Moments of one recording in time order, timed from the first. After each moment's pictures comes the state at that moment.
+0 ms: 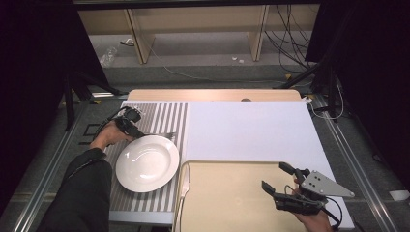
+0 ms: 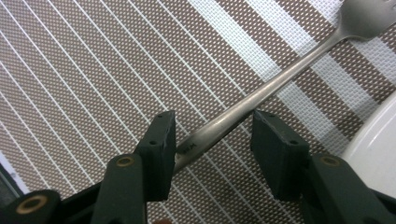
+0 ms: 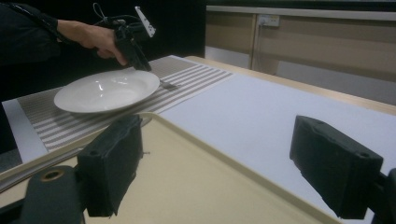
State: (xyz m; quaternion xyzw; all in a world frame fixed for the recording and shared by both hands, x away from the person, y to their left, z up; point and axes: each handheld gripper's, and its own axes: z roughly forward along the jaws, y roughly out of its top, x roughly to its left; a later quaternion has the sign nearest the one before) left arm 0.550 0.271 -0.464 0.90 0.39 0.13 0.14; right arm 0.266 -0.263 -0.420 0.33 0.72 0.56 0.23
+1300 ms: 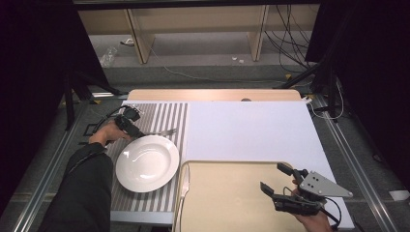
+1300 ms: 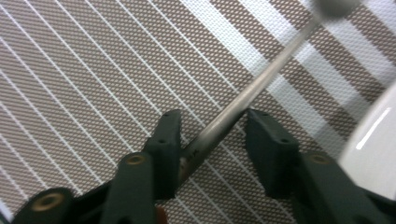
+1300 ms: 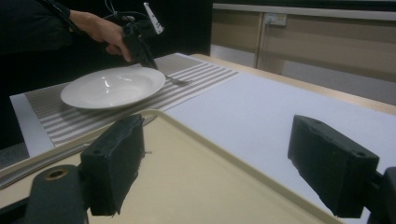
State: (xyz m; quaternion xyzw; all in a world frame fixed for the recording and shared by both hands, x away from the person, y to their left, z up) left arm 0.558 0.277 -0.465 0.91 0.39 0.08 0.15; right arm 0.266 -0.261 -0.420 0.32 0.73 0.56 0.23
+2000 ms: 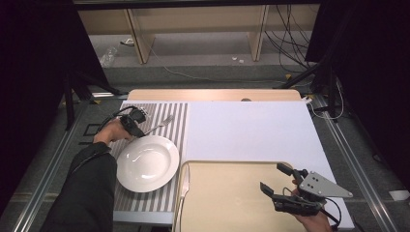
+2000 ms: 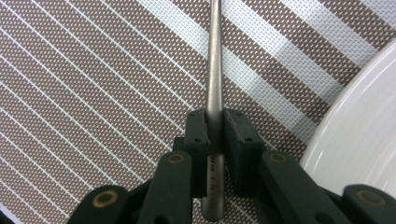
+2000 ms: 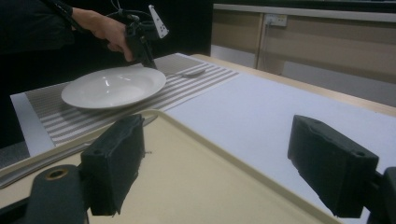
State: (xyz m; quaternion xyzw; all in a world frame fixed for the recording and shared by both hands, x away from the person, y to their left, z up) left arm 0.554 0.257 -0.463 0.93 0.33 0.09 0.11; right arm 0.265 -0.260 -0.419 0.31 0.73 0.56 0.23
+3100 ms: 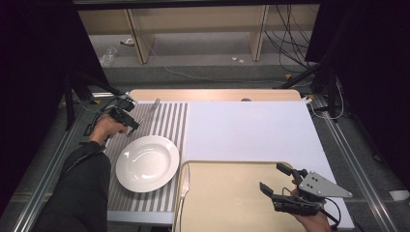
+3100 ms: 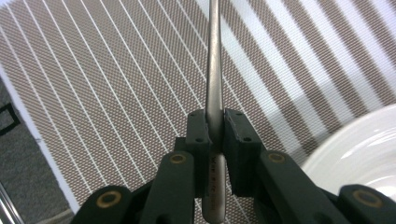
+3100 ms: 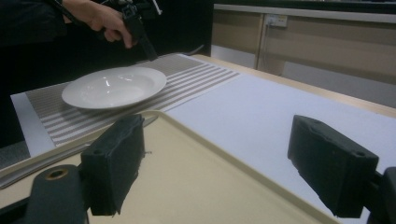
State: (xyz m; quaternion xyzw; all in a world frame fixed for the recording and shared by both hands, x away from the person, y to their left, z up) left arm 0.559 0.282 -0.426 0.85 0.49 0.09 0.17; right arm 0.264 -0.259 -0.418 0.31 0.73 0.56 0.23
